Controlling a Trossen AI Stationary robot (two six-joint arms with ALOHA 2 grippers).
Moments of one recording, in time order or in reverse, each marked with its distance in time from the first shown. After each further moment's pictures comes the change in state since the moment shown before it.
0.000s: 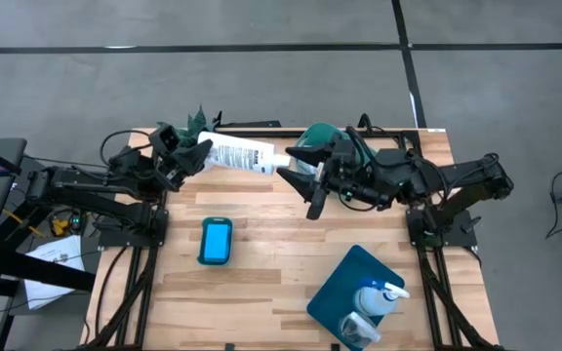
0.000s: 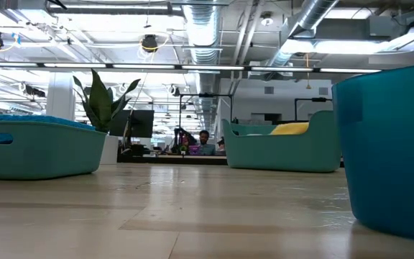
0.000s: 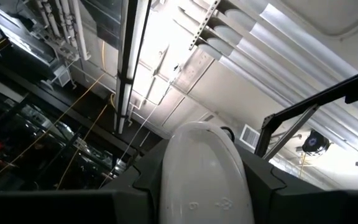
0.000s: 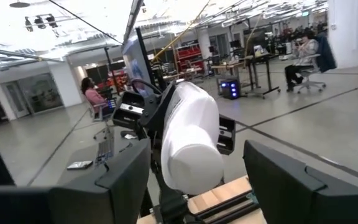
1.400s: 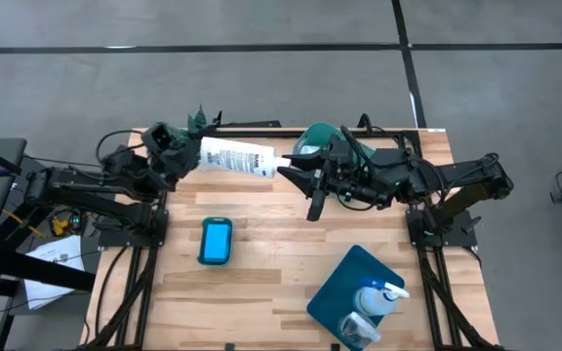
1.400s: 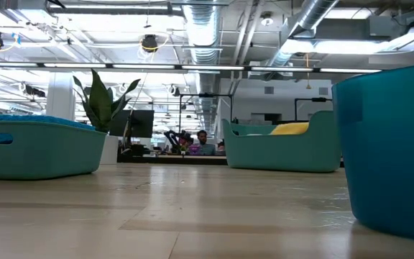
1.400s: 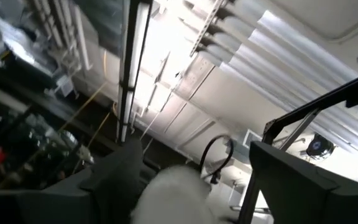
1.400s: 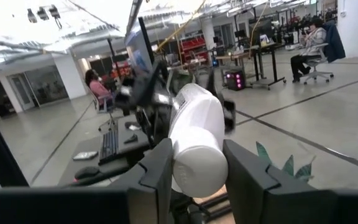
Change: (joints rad) left arm -0.004 -0.019 0.001 -0.001 -0.025 0.026; right arm -0.004 0.000 0.000 -0.028 -0.045 0.032
